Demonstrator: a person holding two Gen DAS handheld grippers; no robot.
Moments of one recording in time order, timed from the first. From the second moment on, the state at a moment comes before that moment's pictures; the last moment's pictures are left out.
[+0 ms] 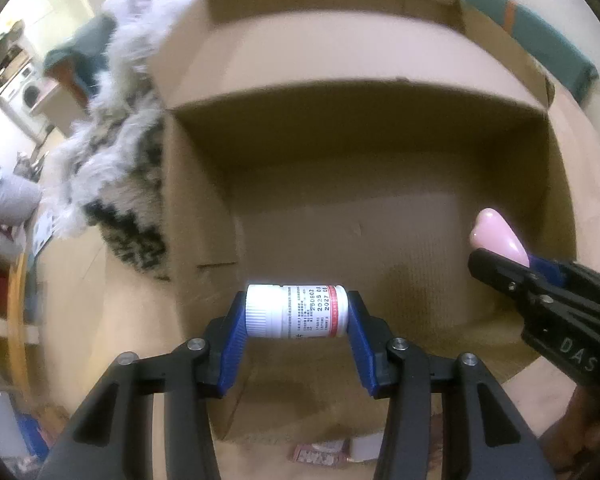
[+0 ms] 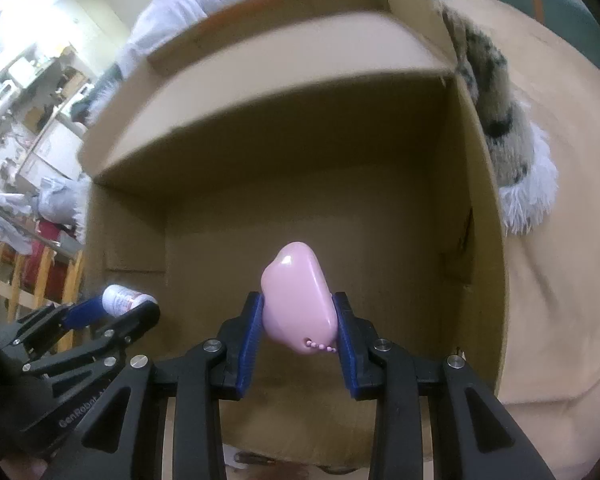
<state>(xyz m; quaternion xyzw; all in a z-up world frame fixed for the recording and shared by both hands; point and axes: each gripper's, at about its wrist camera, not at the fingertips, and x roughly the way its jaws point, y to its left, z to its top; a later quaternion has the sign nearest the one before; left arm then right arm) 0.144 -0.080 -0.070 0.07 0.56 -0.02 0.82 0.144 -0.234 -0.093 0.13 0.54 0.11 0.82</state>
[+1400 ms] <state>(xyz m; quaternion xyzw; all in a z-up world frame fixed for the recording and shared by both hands) 0.144 -0.084 -0.064 0.05 0.56 -0.03 0.82 0.147 -0.246 -0.069 0.21 0.52 0.14 0.82</state>
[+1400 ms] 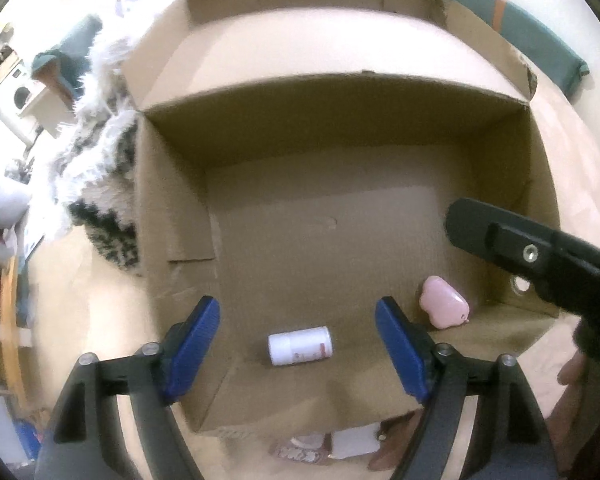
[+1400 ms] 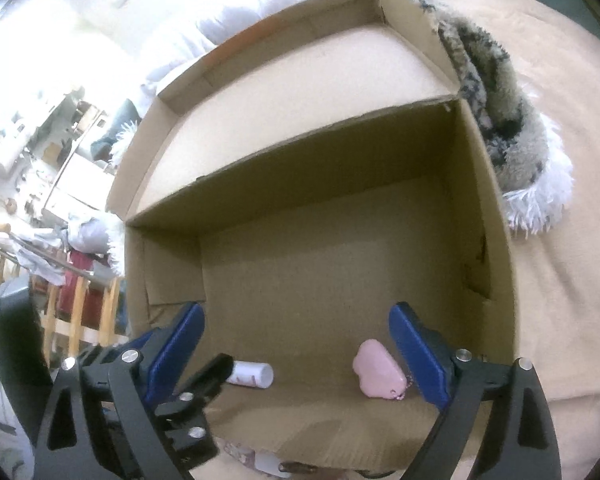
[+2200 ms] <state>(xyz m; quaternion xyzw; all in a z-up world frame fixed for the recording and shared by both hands) 0.060 -0.016 -0.054 -0.01 0.55 0.02 0.84 0.070 -0.251 -0.057 0.22 0.51 0.15 0.82</state>
